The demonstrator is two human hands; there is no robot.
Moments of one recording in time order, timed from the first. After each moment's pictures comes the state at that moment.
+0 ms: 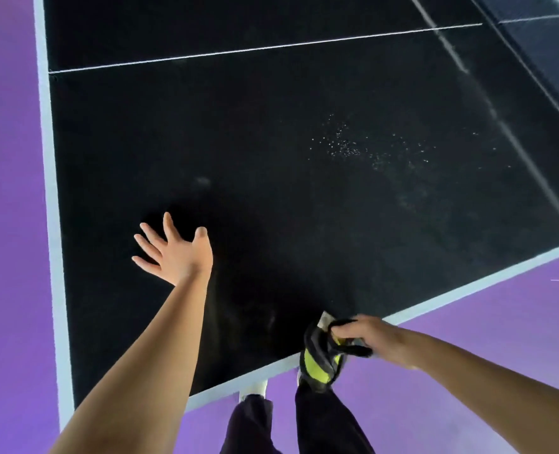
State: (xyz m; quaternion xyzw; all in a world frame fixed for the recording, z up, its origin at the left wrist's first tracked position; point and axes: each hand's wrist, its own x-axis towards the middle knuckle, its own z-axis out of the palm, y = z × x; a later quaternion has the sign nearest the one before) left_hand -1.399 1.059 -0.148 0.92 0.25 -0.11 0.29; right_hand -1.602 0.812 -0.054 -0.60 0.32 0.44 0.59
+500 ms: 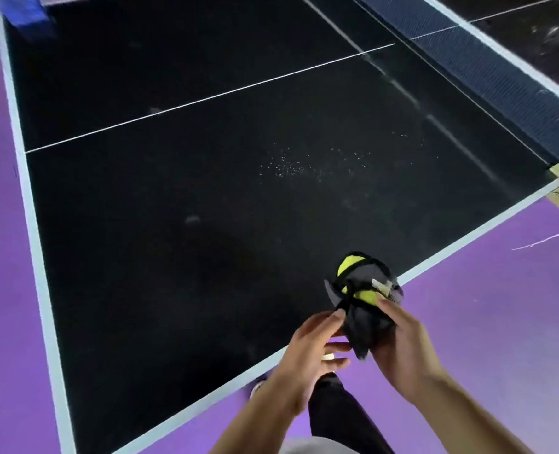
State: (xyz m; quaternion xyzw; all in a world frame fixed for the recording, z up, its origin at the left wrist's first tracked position) left_hand -1.610 0.934 -0.003 0.53 0.10 -0.56 0.63; right_hand -1.676 0.800 0.031 -0.45 0.39 -0.03 0.80
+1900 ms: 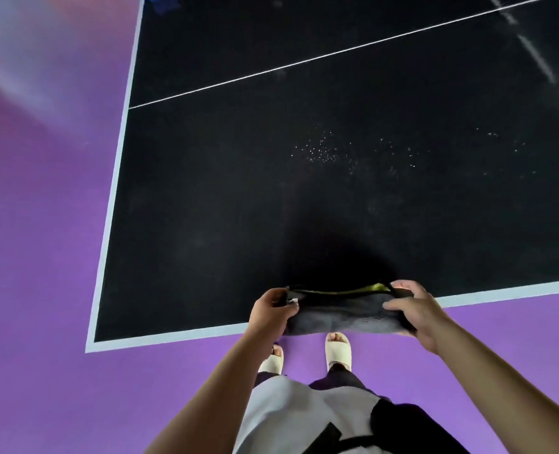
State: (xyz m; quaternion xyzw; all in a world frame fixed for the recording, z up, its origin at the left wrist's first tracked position) left_hand -1.616 0.844 -0.070 0.76 0.29 -0.30 0.49; right_hand -1.649 0.581 -0.092 -0.61 0.45 0.23 0.61
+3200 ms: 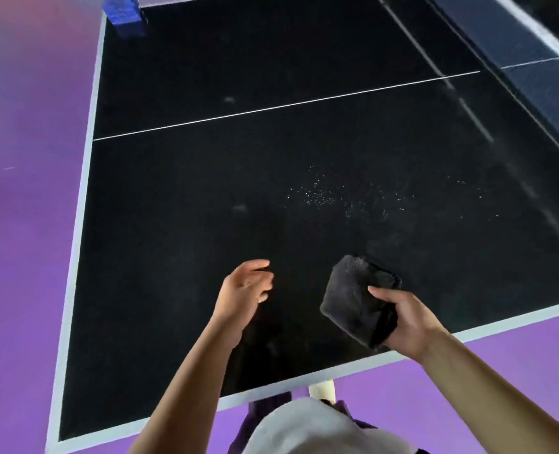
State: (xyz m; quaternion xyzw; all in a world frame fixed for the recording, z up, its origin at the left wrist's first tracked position) left_hand -1.476 0.910 0.003 0.73 0.15 -0.28 0.60; right_hand -1.563 0.663 0.011 -0.36 0.48 0.17 0.78
